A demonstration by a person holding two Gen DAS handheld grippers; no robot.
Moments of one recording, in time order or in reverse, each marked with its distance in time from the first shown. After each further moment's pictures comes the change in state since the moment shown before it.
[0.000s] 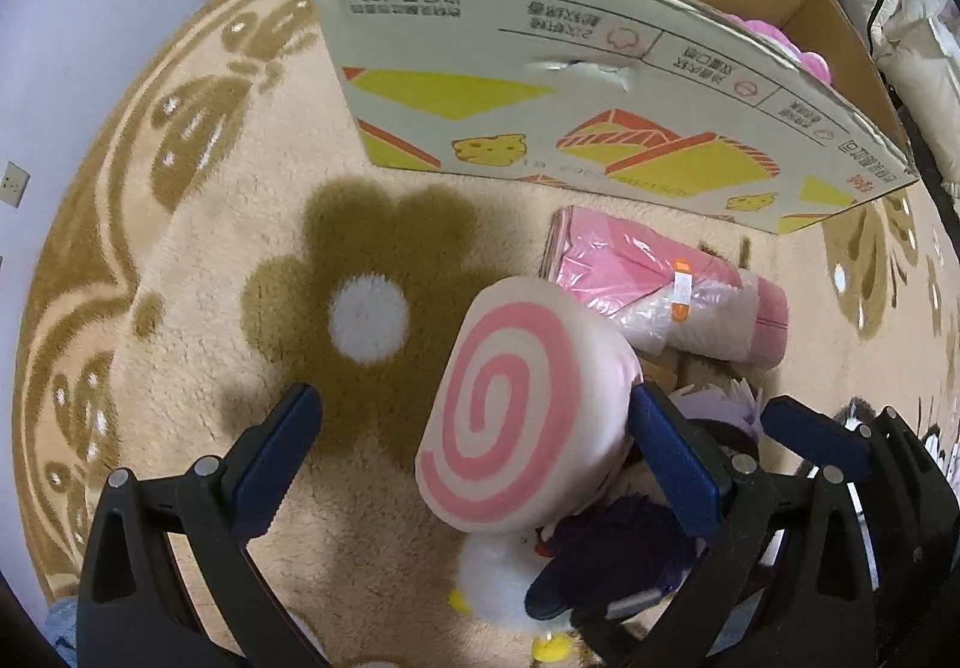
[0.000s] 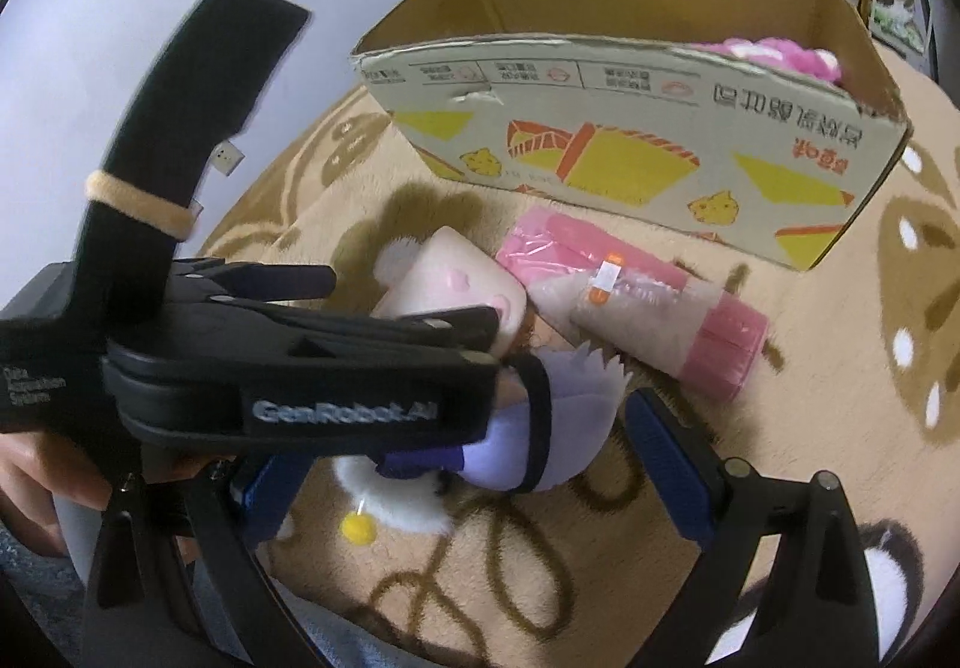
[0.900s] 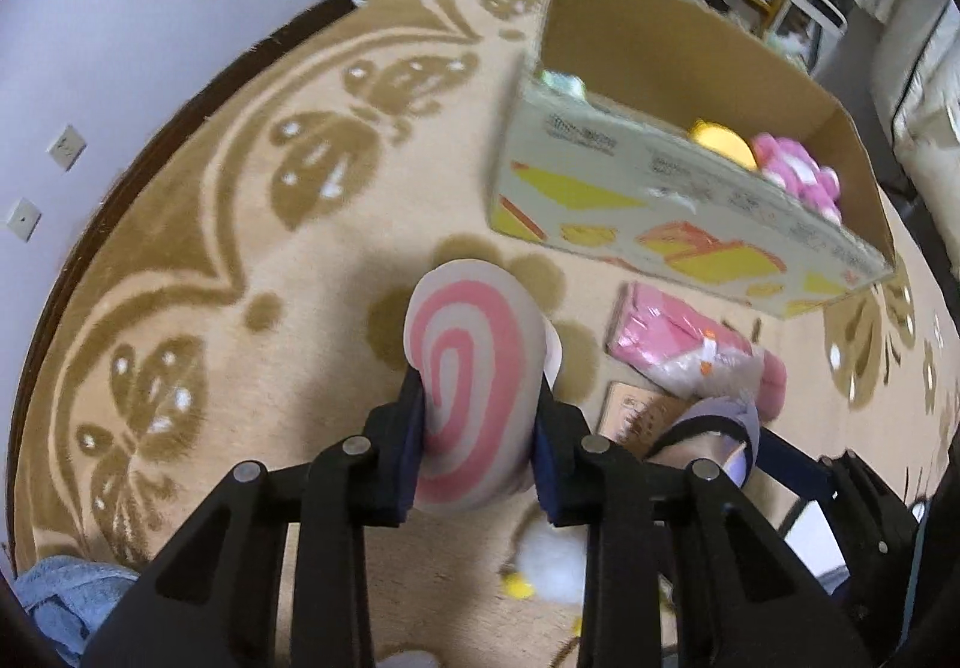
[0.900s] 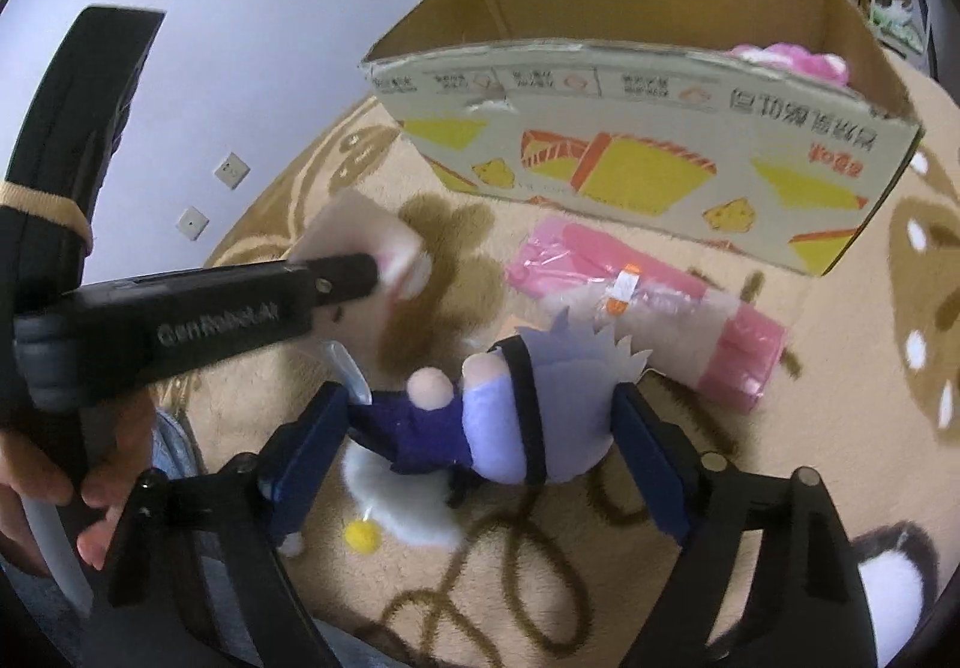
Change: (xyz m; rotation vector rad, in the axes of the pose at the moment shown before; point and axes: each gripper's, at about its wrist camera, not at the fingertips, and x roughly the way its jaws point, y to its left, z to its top) left arm -0.053 0.045 -0.014 -0.150 -0.175 0.049; right arm 0.009 0.006 0.002 0.018 -0.040 0.018
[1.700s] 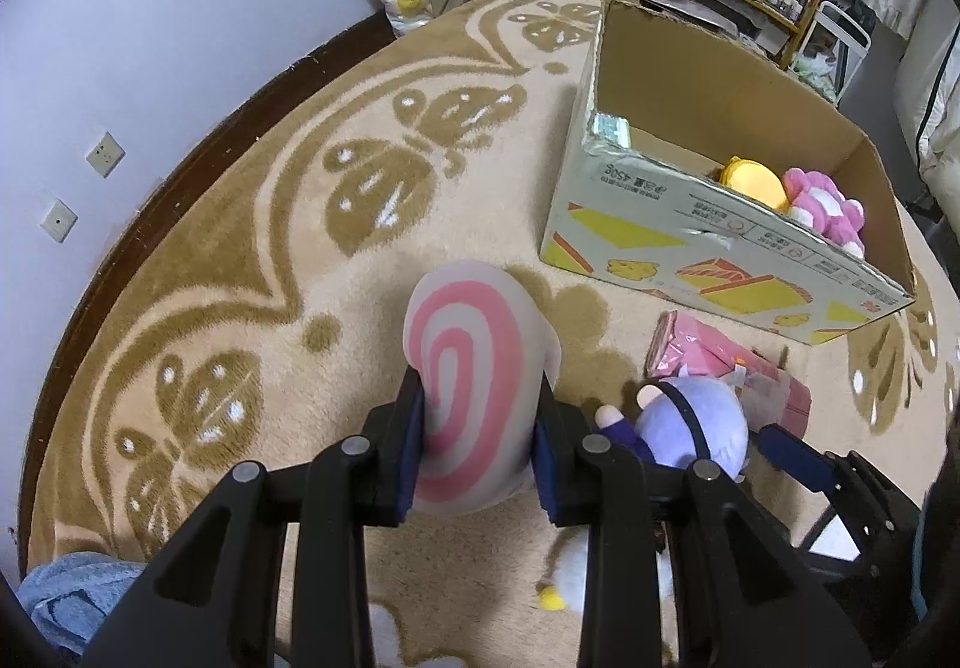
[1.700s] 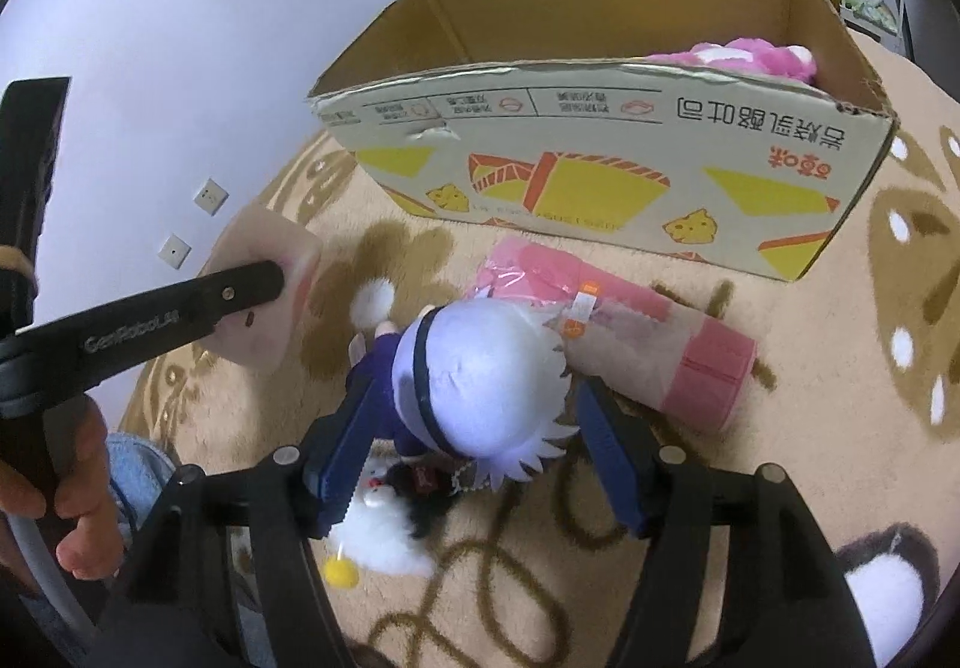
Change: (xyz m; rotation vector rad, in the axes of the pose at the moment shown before) left arm -0.011 0.003 0.002 -0.013 -0.051 0.088; right arm 0.001 -0.020 0.006 0.062 -0.016 -0.027
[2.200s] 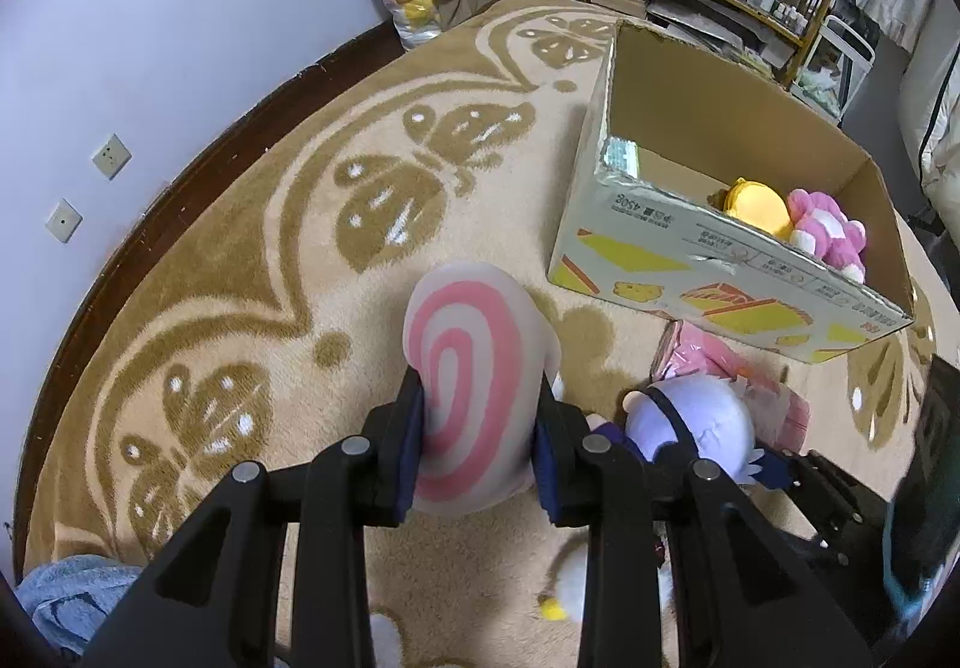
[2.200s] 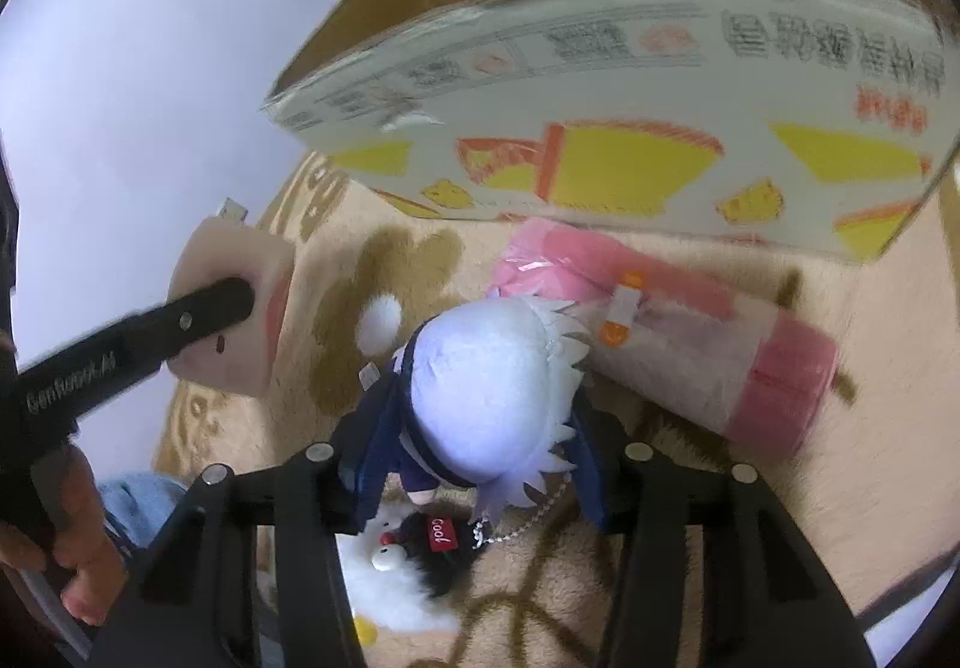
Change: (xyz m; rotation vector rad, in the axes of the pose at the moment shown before) left arm -0.004 0.004 0.005 -0.016 -0.028 0.004; right arm 0.027 -0.008 0.009 0.058 0.021 0.087
